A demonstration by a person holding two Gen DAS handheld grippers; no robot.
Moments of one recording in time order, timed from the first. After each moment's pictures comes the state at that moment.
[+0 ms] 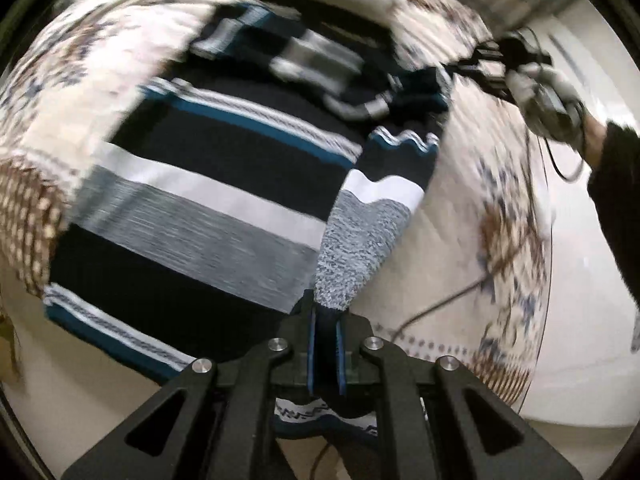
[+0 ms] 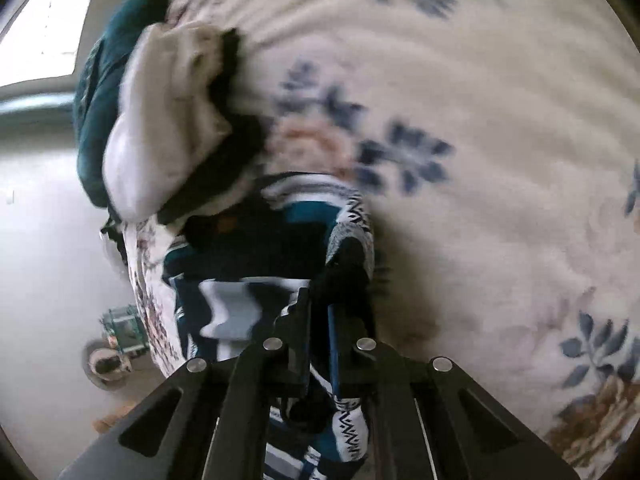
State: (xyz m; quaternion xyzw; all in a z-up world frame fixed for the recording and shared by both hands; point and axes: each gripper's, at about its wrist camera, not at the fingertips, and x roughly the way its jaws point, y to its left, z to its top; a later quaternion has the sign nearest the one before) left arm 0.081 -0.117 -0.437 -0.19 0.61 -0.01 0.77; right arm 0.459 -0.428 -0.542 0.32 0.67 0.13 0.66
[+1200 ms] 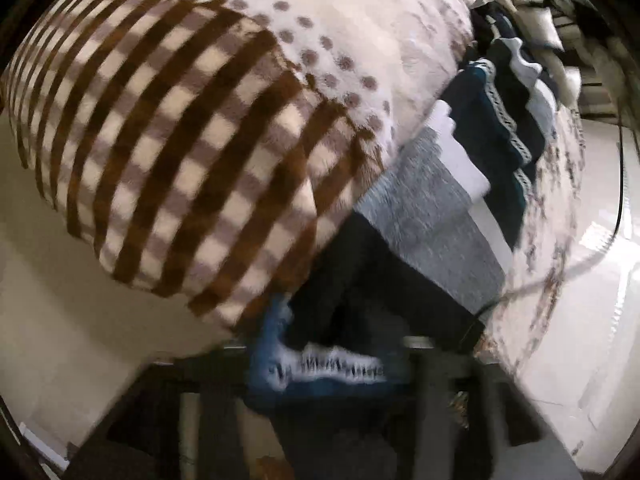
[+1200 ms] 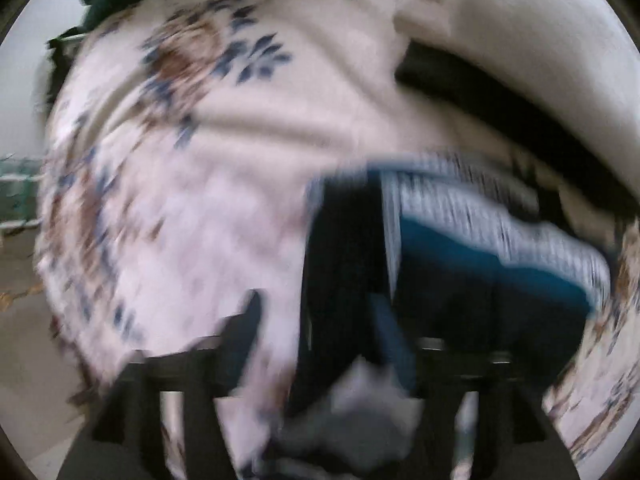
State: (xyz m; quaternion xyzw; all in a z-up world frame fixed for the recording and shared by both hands) left arm 0.017 0.184 -0.550 -0.35 0.67 0.03 0.66; right arm 0.454 0.036 -0.529 0.00 0.75 0.18 0.64
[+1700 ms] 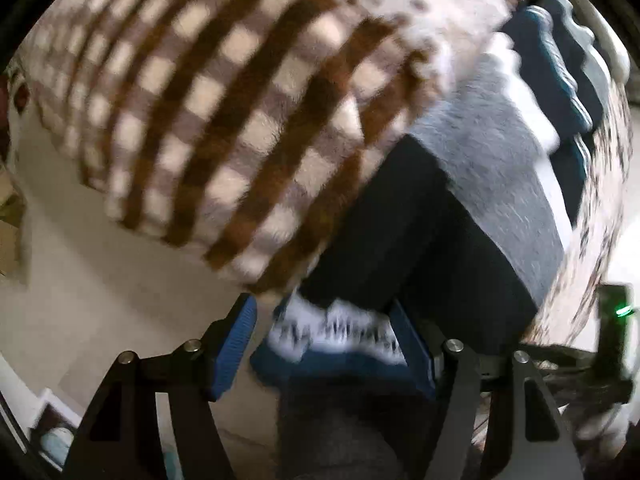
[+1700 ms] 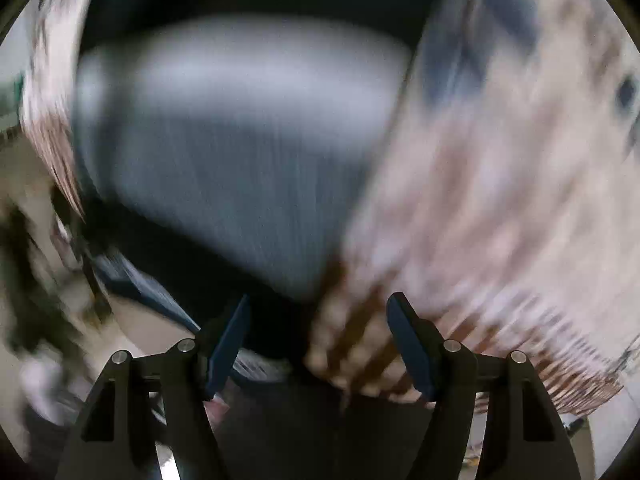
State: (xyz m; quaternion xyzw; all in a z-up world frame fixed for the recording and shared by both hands) left arm 0.010 0.151 -0.559 -0.28 0.73 0.09 0.61; right arm 0.047 -0.132 -0.620 -0.03 0.87 0.18 0.45
